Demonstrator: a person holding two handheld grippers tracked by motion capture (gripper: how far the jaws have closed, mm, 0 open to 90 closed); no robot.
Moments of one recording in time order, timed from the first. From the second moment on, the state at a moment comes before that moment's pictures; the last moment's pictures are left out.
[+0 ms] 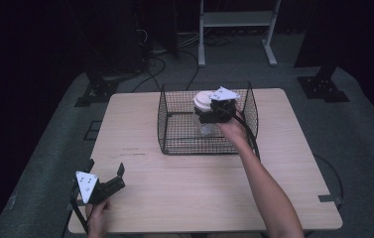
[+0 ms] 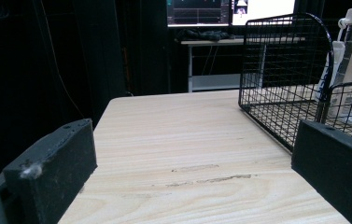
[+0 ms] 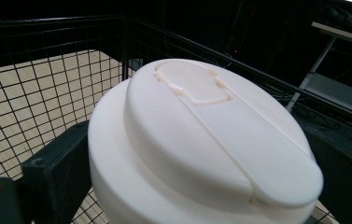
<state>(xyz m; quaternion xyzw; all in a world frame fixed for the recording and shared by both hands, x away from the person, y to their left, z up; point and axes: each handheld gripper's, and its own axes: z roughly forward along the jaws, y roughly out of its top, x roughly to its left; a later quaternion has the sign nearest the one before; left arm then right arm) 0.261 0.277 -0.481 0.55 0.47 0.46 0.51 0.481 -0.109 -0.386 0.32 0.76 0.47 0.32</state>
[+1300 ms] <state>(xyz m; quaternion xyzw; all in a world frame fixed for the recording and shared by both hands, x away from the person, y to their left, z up) 0.260 0.278 -0.481 0.55 0.47 0.46 0.52 0.480 -0.108 -0.382 0.32 0.75 0.48 0.32</state>
